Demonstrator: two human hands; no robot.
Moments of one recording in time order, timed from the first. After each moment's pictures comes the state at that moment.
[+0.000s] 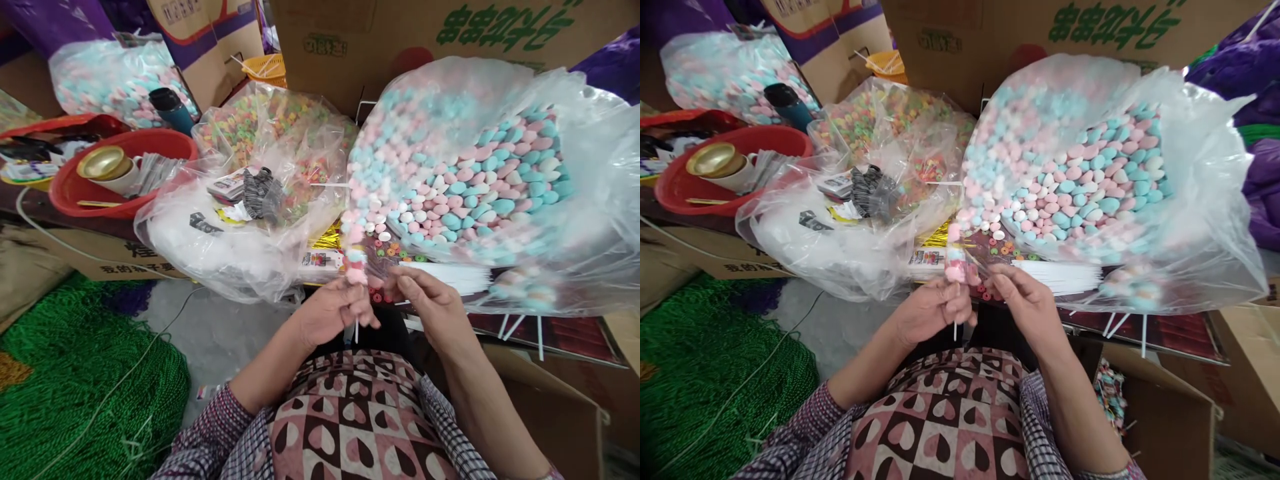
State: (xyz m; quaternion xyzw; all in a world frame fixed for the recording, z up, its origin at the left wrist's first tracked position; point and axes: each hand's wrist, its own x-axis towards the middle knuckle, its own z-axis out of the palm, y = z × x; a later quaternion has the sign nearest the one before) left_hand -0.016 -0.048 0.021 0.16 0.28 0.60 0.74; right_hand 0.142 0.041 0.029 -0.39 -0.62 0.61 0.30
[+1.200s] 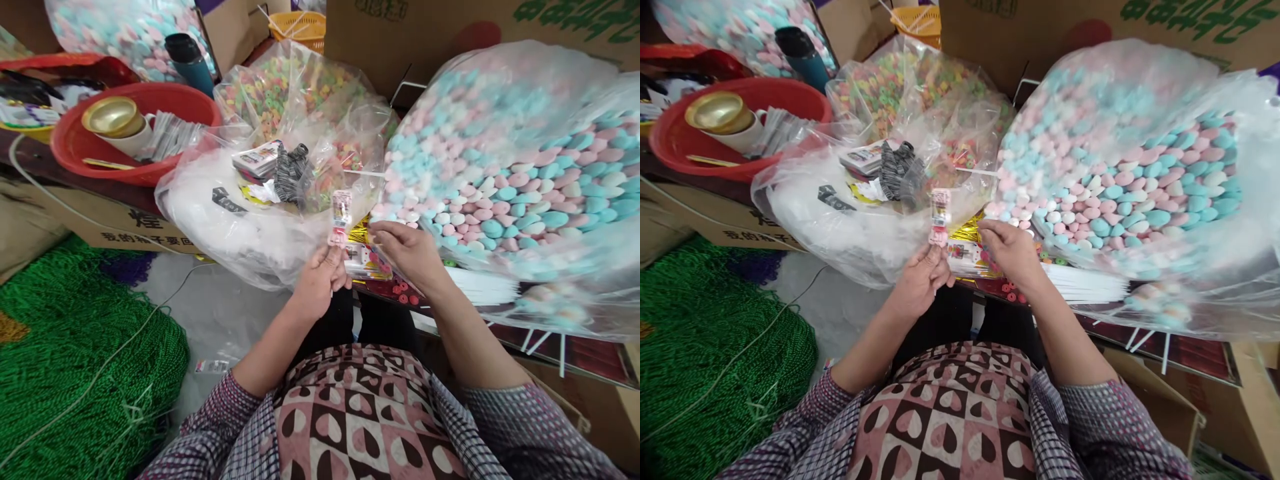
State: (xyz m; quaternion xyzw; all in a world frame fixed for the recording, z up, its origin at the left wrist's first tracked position) left_hand -0.065 -0.057 0.006 0.15 0.43 0.73 0.50; right_hand 0.044 0.087 0.021 -0.34 -0.80 0.42 0.25
